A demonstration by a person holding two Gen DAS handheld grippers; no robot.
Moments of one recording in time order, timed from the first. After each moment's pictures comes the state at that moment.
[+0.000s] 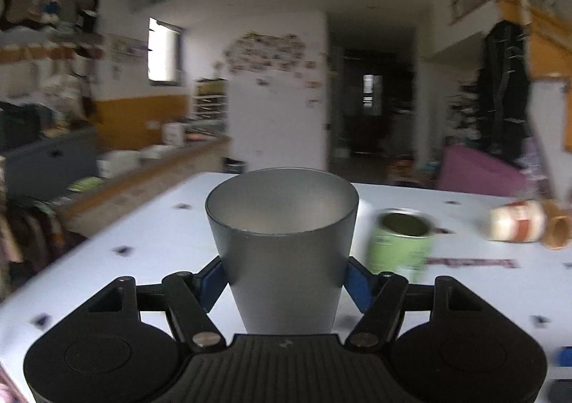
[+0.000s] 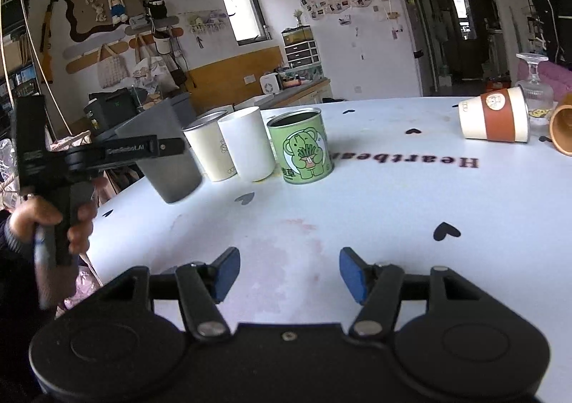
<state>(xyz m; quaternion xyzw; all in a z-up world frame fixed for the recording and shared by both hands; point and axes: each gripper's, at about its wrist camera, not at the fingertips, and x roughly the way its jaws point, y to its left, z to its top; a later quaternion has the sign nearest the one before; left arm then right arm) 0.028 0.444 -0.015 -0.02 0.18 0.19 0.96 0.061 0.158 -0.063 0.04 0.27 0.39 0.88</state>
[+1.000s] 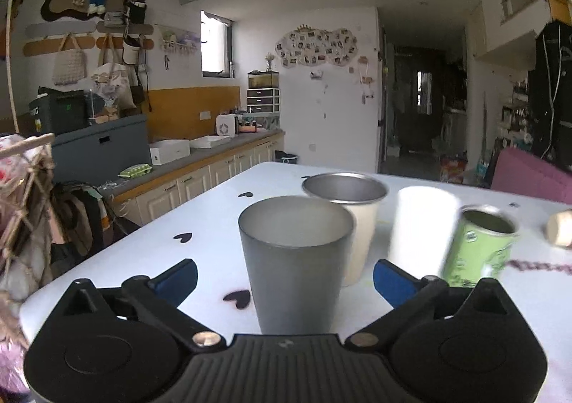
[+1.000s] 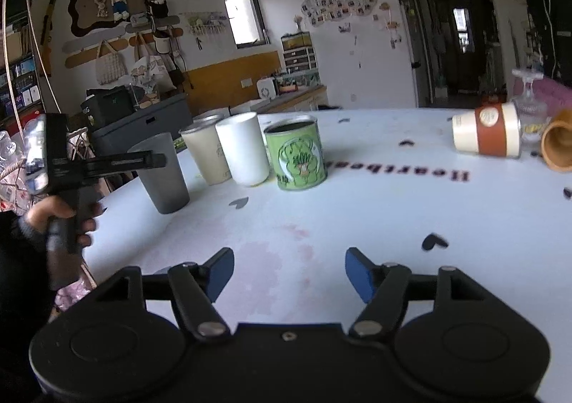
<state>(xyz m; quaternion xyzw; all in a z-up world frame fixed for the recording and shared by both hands) 0.016 0.474 -0.016 -0.05 0.19 0.26 0.95 0.056 0.154 -0.055 0.02 0.25 0.38 0.89</state>
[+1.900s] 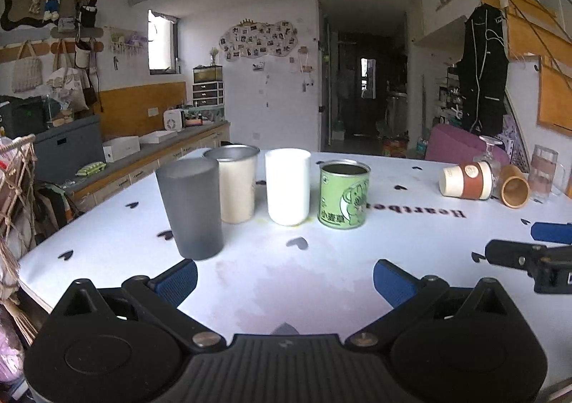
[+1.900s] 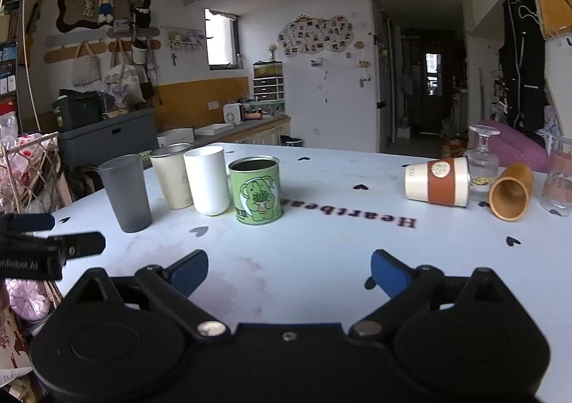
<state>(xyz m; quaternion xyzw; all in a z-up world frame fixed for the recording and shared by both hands) -0.061 0.350 -0.015 -0.03 0.21 0.18 0.96 0.043 0.142 -0.033 -0.02 0.20 0.31 0.93</state>
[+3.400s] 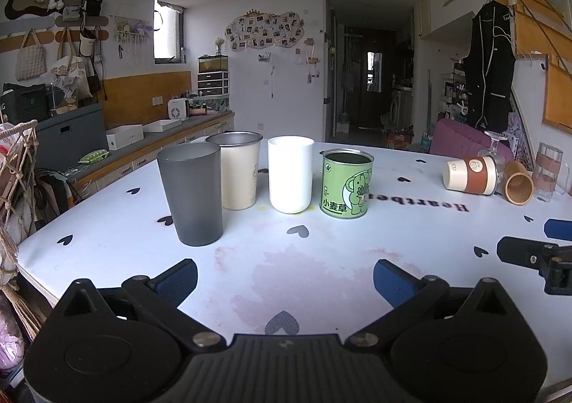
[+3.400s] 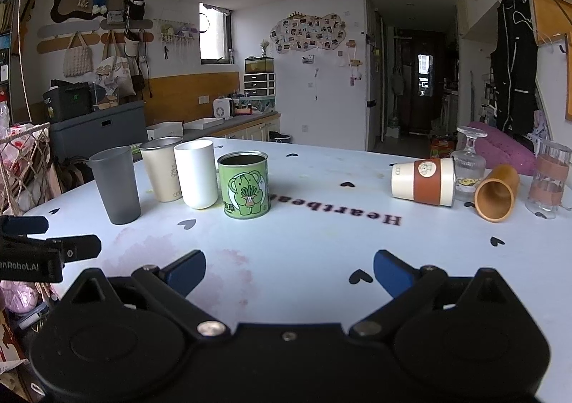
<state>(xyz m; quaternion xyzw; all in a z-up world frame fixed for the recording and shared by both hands) -0.062 0.351 -0.021 -0.04 0.22 0.18 0.96 0.041 0.135 -0.035 -0.04 0.20 0.29 0.93</state>
